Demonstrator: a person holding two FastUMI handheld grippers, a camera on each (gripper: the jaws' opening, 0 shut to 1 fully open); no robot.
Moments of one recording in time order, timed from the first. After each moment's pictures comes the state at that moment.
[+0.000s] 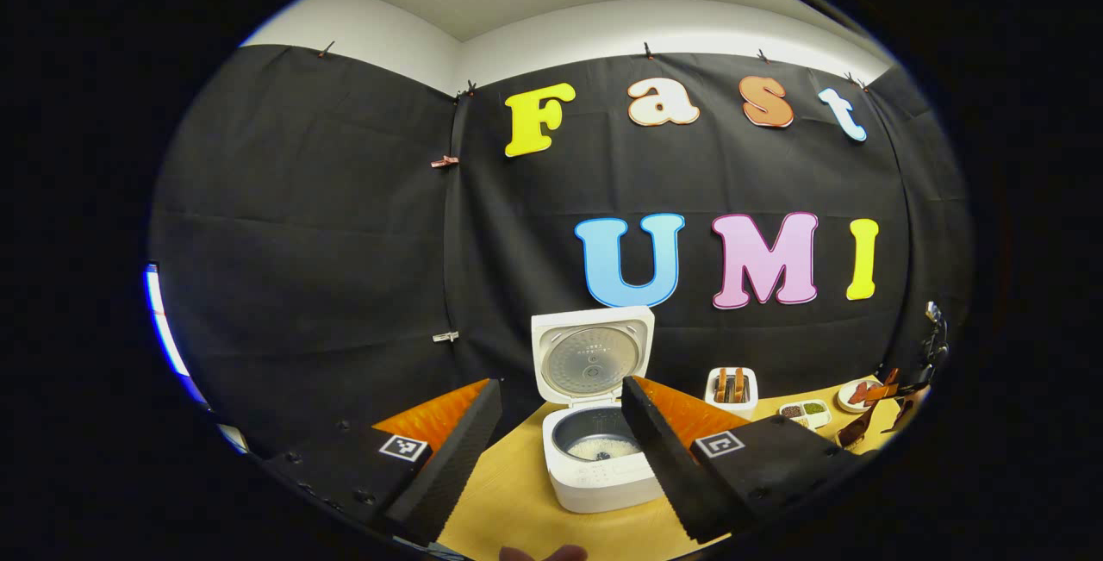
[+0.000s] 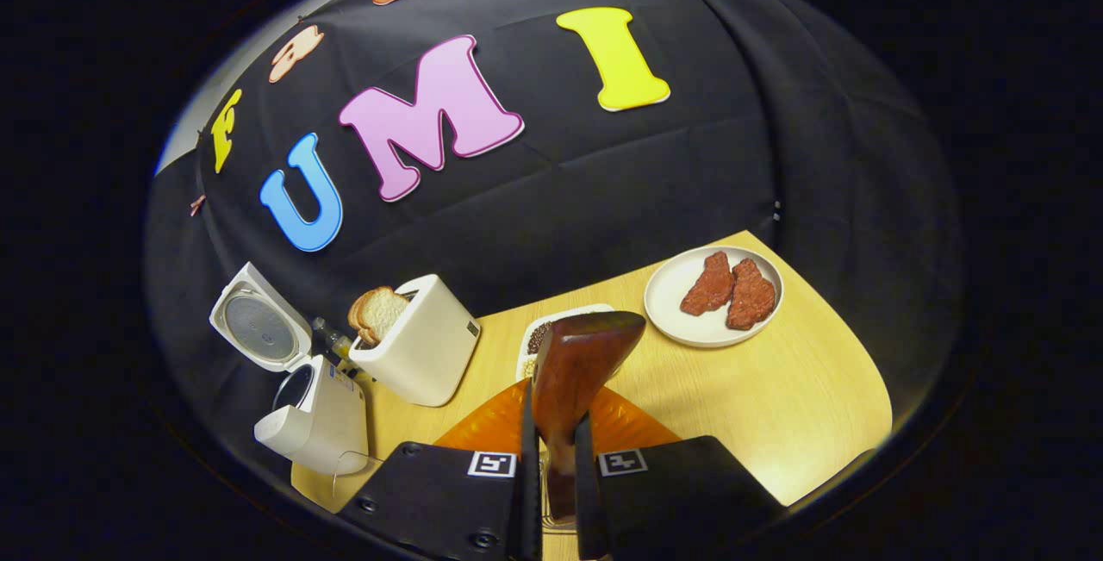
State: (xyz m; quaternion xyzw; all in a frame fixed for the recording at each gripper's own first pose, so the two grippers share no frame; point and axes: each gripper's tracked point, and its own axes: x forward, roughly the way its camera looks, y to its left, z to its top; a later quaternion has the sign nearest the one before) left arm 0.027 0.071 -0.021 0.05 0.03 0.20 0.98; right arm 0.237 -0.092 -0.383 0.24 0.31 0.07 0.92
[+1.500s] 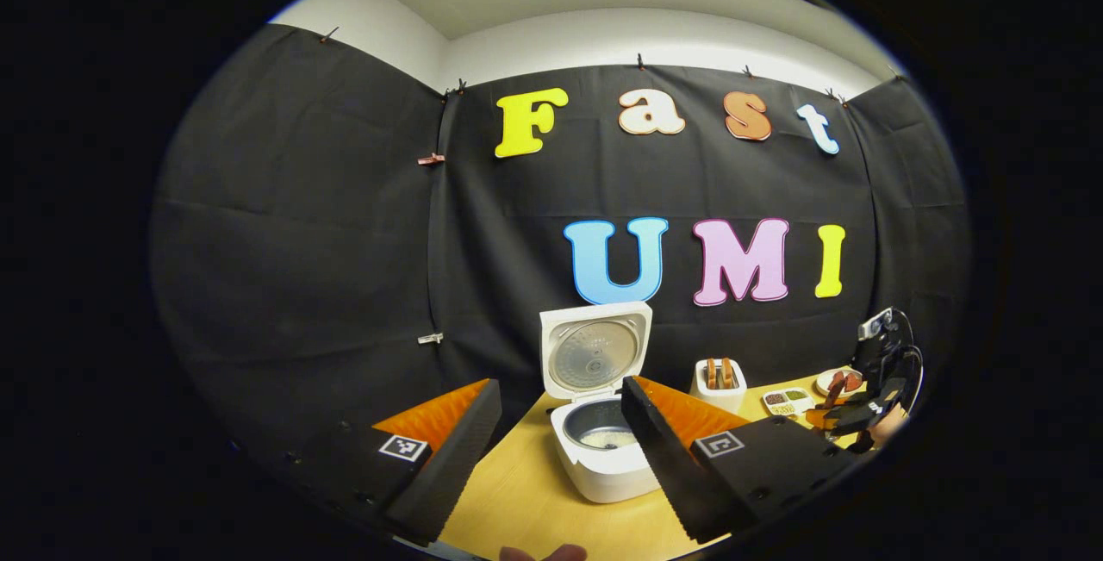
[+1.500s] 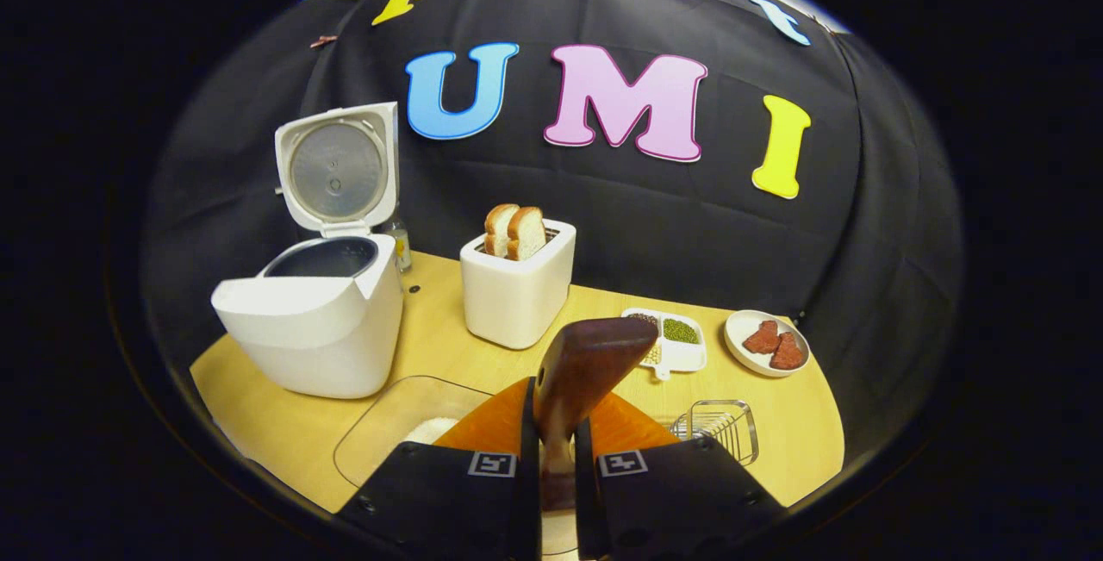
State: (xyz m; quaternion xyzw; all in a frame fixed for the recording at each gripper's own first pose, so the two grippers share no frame) left arm -0.015 0.127 -0.022 0.05 0.03 0.13 0.99; right arm 0.139 0.108 -0.365 -0.02 0.27 0.14 0.95
